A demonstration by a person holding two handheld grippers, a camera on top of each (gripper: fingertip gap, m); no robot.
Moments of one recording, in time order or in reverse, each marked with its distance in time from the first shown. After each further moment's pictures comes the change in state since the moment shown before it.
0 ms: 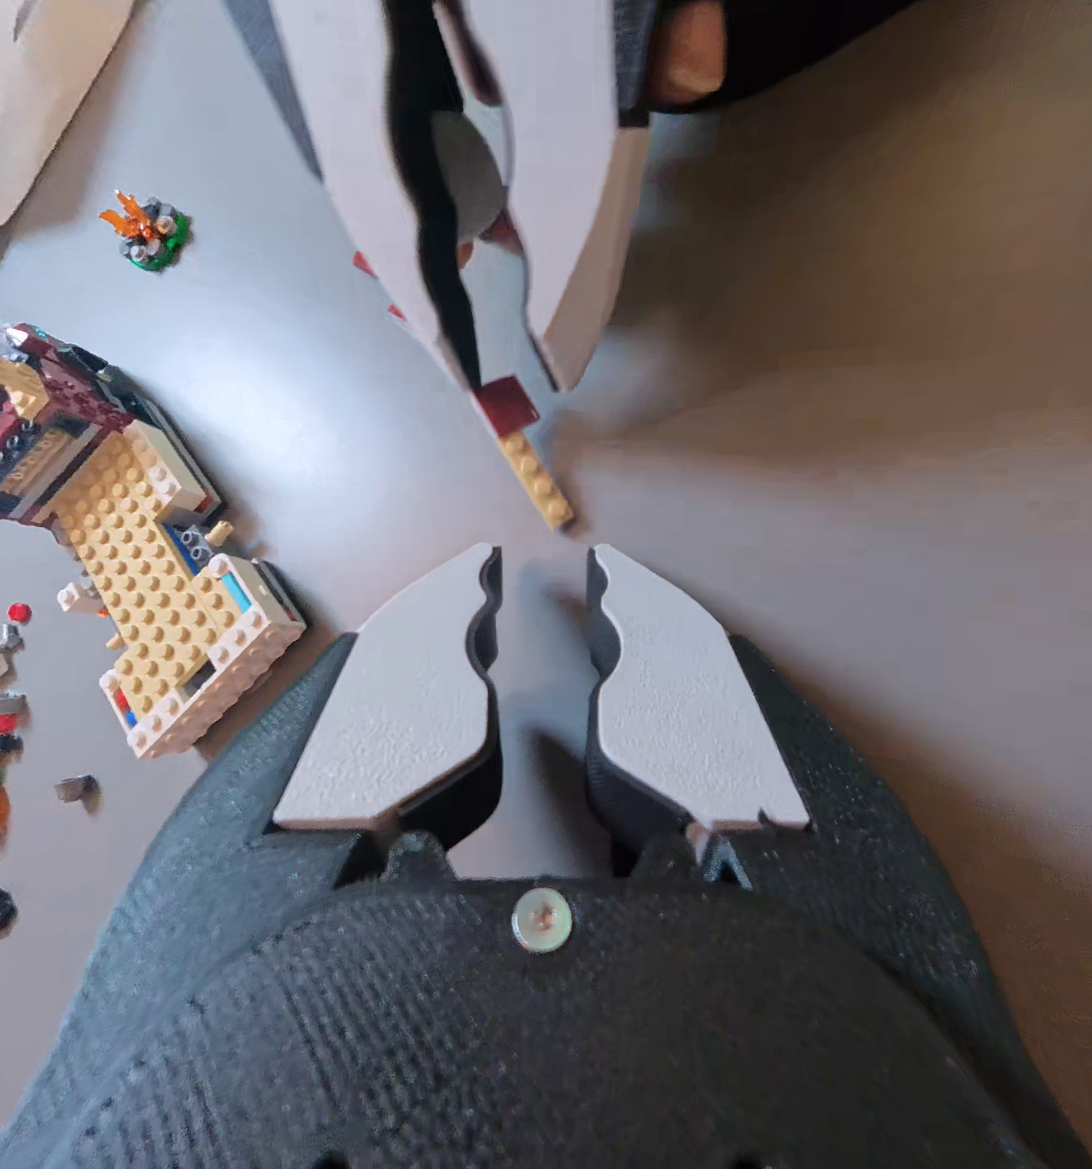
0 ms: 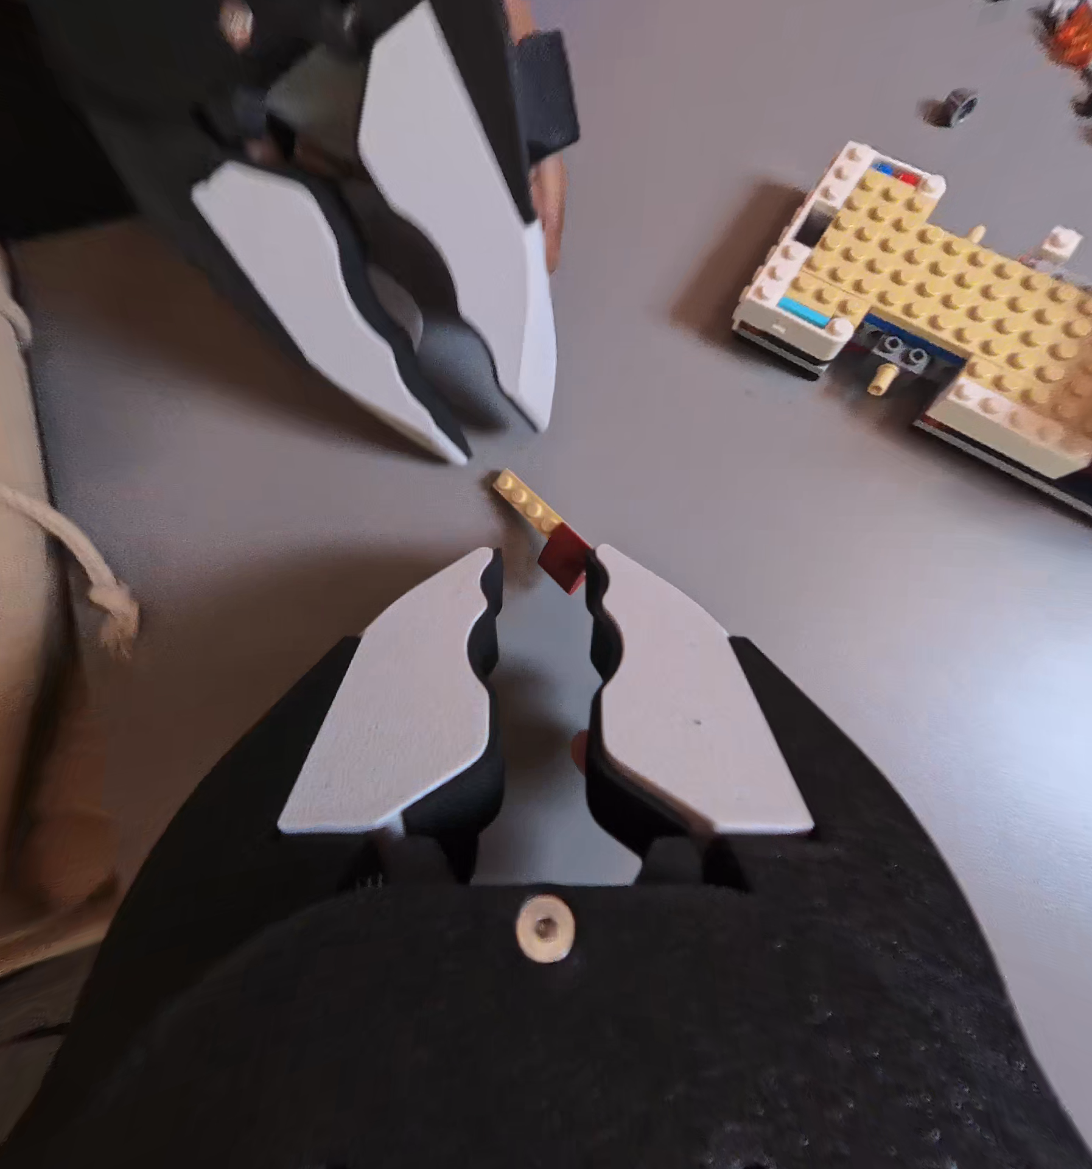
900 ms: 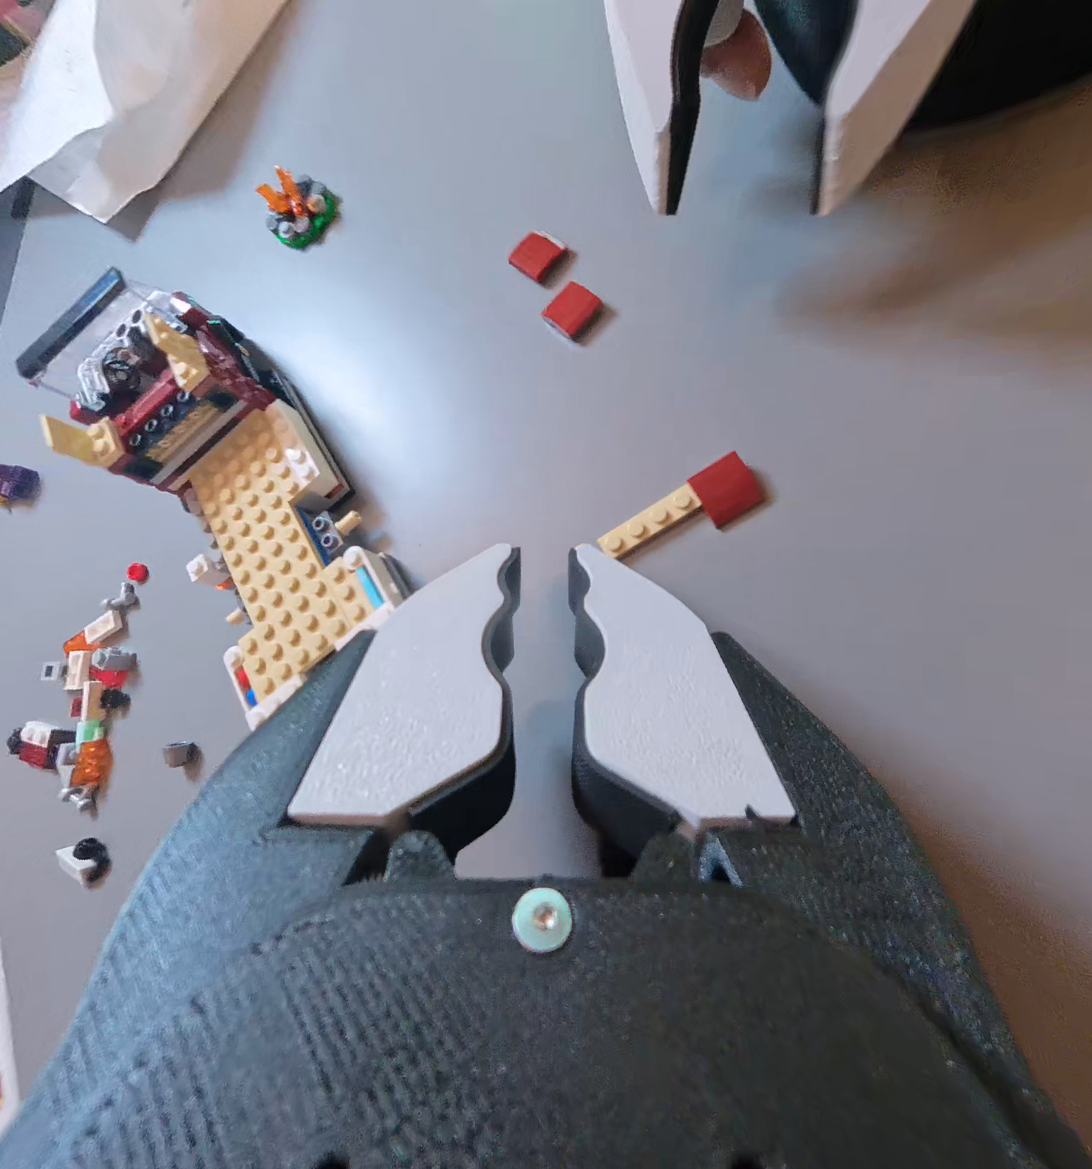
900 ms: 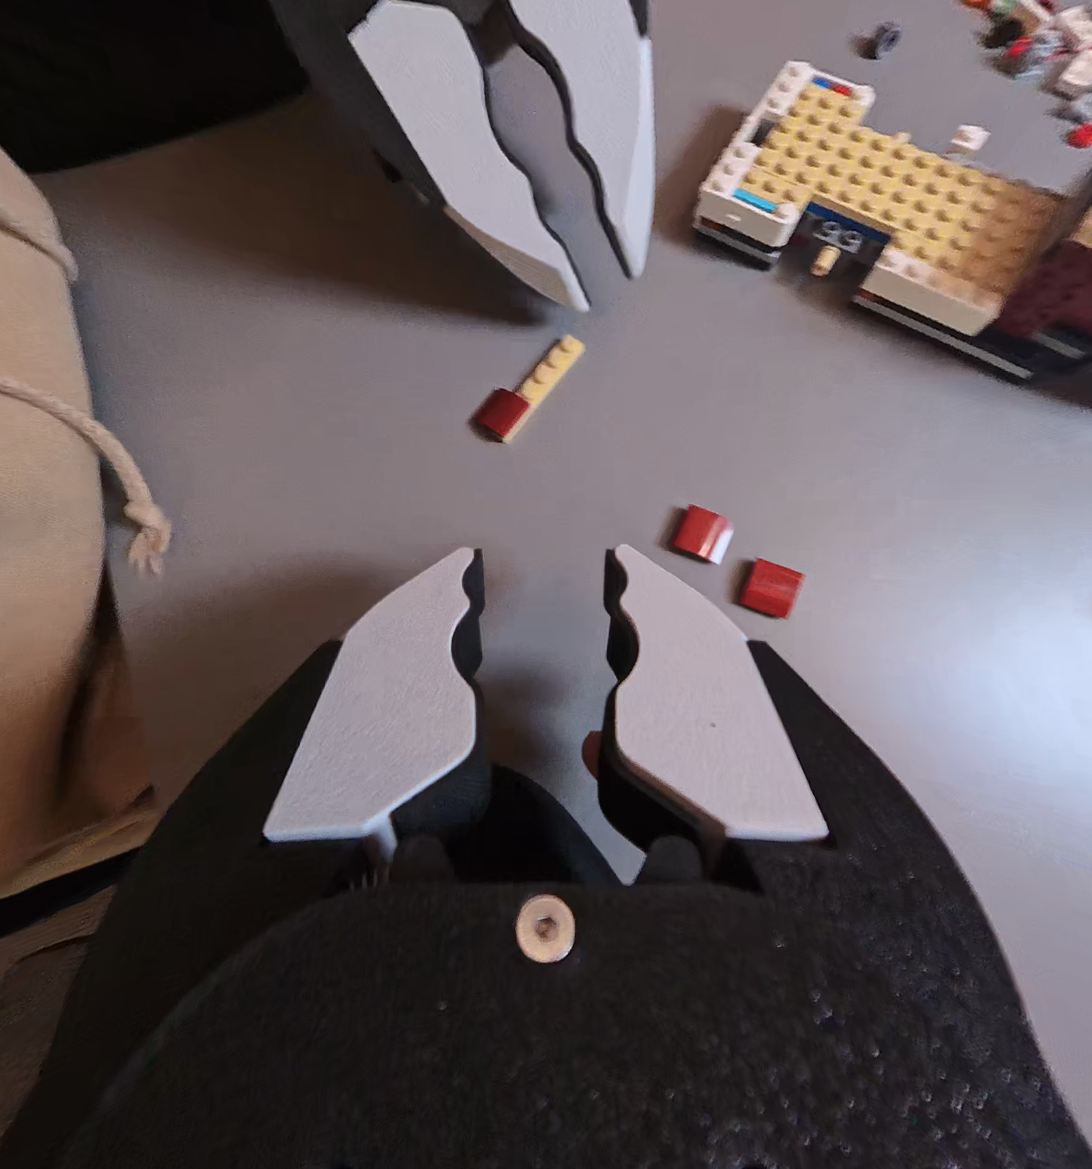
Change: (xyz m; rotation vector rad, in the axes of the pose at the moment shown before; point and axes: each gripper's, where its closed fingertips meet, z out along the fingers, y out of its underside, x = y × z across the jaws) left arm -0.045 -0.002 0.007 -0.008 -0.112 -0.074; right arm 0.005 0.032 -0.043 0.026 0.043 0.022
